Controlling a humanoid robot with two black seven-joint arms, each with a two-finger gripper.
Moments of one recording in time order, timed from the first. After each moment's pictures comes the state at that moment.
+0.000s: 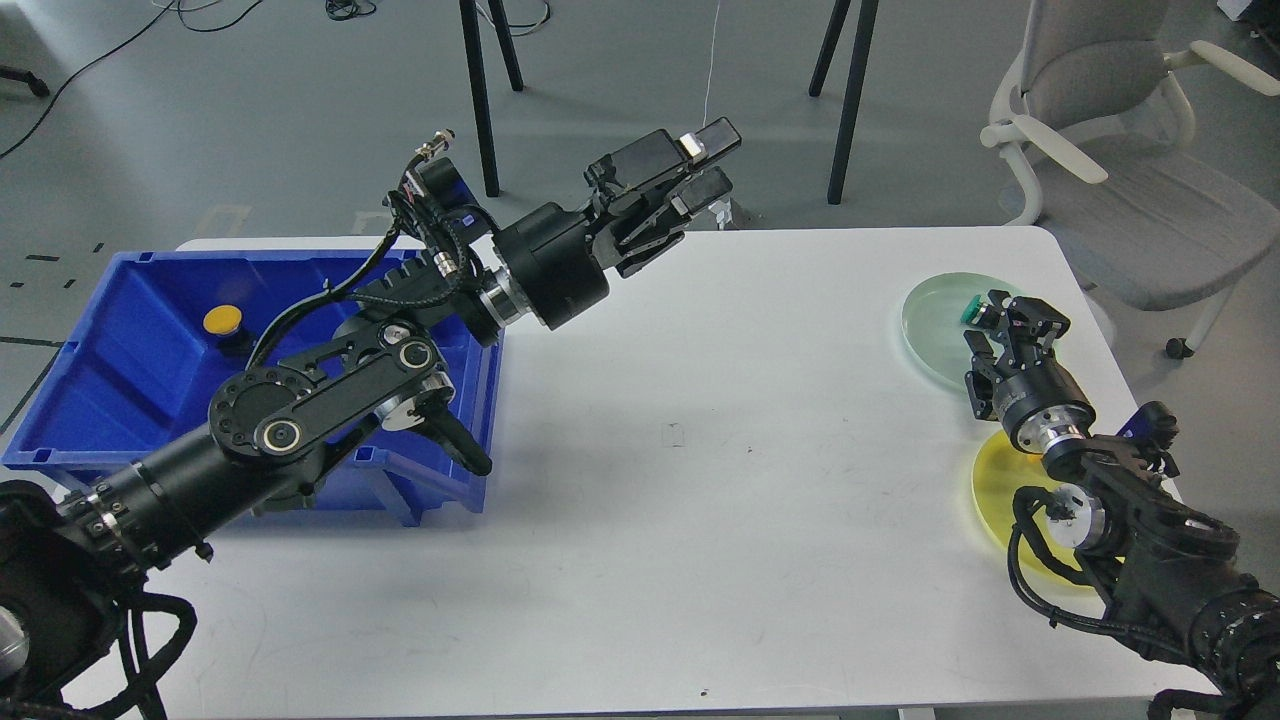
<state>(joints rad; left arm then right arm) -0.82 0.22 -0.57 -1.15 0.88 -0.22 -0.49 0.59 -0.20 0.73 0.46 -0.36 0.19 0.49</state>
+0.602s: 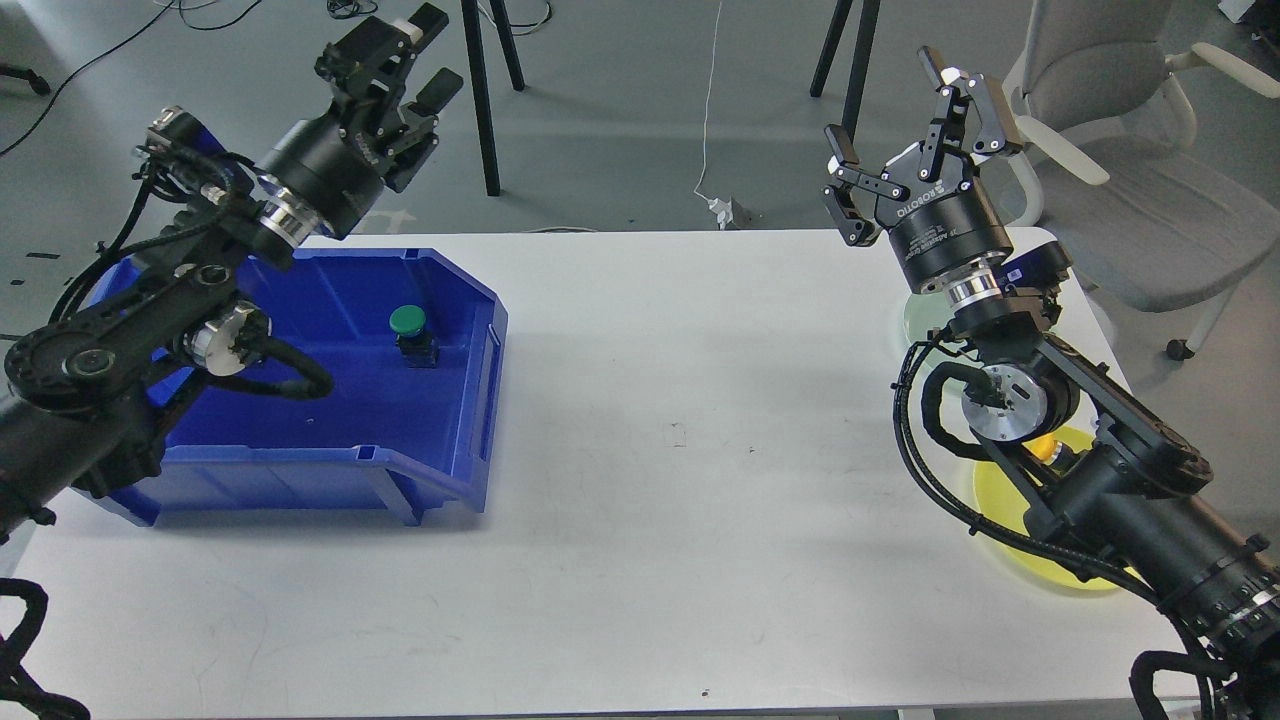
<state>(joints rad) -0.80 0.49 -0.66 -0.95 0.58 -0.20 -0.49 0.61 -0.21 0.94 1.08 -0.32 0.20 0.49</state>
